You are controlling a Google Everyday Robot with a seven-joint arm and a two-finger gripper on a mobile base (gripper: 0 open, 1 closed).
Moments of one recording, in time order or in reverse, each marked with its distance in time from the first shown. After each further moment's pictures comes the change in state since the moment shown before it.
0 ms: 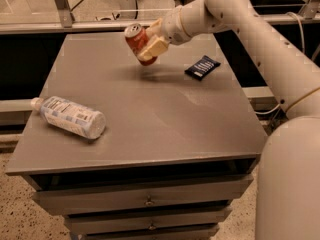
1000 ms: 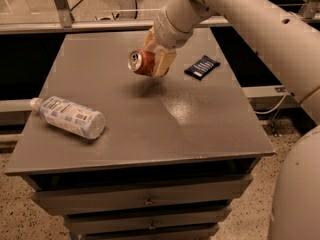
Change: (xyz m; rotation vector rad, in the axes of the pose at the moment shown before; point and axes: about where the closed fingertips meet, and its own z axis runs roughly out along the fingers) arm -0.001 0.070 -0.026 -0.235 0.345 -0.542
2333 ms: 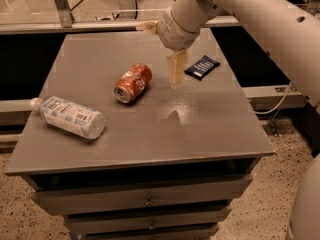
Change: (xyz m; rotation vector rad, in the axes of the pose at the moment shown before) arm -0.003 0.023 -0.018 -0.046 0.022 -0.137
